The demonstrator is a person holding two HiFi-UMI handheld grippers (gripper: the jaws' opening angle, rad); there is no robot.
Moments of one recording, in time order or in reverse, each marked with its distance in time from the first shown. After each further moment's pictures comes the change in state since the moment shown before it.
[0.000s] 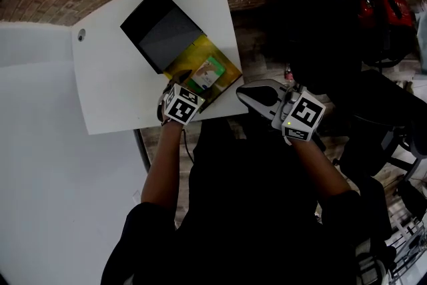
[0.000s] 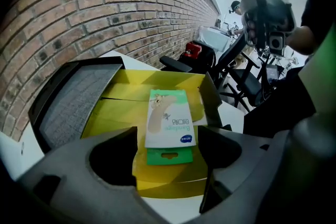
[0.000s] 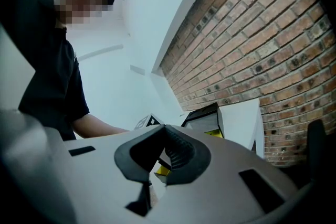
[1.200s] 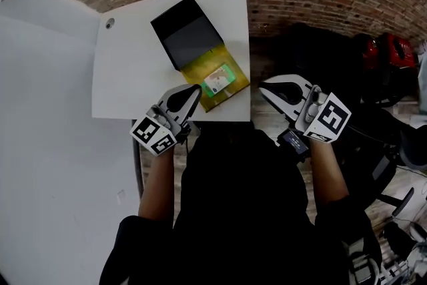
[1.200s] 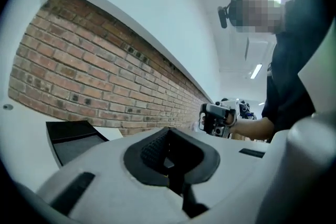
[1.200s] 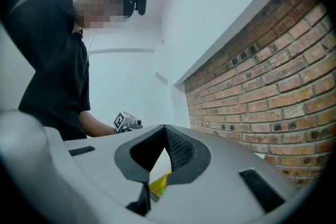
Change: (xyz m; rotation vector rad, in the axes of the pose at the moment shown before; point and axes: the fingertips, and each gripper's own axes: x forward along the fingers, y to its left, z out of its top) left arm -0.227 -0.039 0.083 -0.251 -1.021 -0.049; right arm -0.040 0.050 0.091 -0.375 -0.085 0.141
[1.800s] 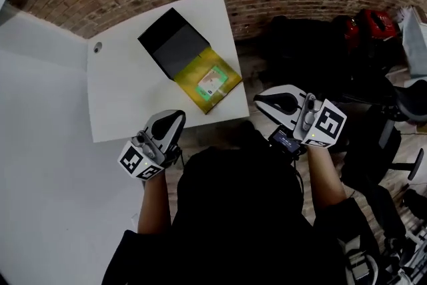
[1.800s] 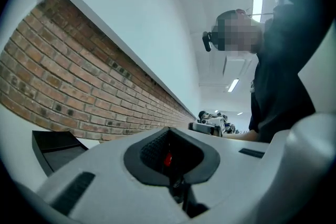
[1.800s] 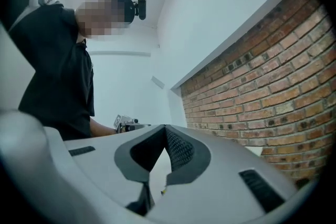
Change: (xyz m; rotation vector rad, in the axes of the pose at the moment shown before) left arm -0.077 -0.039 0.038 0.023 -0.151 -0.208; right arm -0.002 0.062 0.006 0.029 -0.045 -0.094
